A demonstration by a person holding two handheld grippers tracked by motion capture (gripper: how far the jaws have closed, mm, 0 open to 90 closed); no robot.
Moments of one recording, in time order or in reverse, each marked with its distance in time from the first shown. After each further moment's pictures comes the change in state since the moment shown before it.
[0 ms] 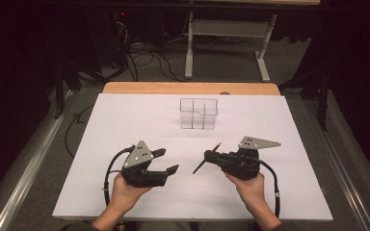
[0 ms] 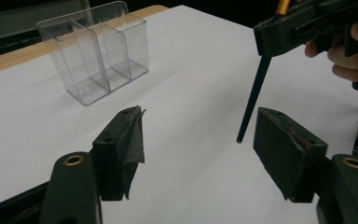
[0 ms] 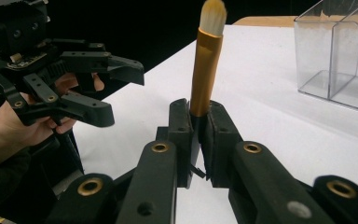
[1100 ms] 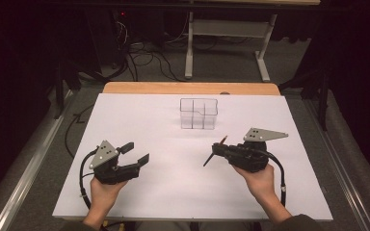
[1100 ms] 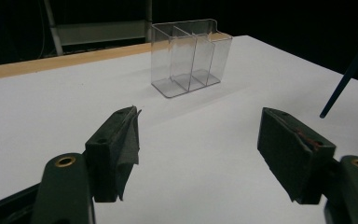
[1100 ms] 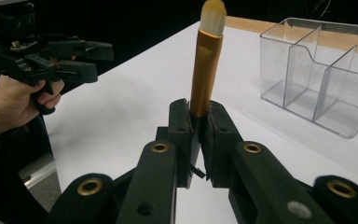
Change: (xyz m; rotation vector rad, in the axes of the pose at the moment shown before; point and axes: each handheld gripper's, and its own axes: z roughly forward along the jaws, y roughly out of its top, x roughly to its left) left arm 0.046 -0.041 -0.035 -0.137 0.189 -0.150; right arm -0.006 0.024 -0.016 0.059 -0.091 -0.098
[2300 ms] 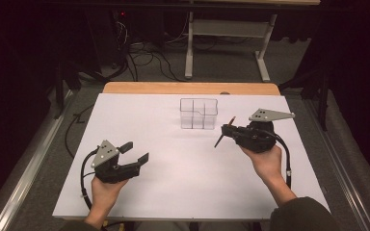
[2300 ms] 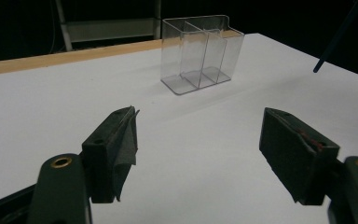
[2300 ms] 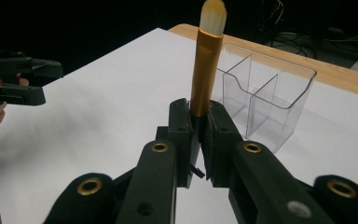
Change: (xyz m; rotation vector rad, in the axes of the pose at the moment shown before) left arm 0.004 -0.004 0.004 0.006 0.038 -0.010; right arm -0.027 0.037 -0.007 0.020 -0.146 -0.035
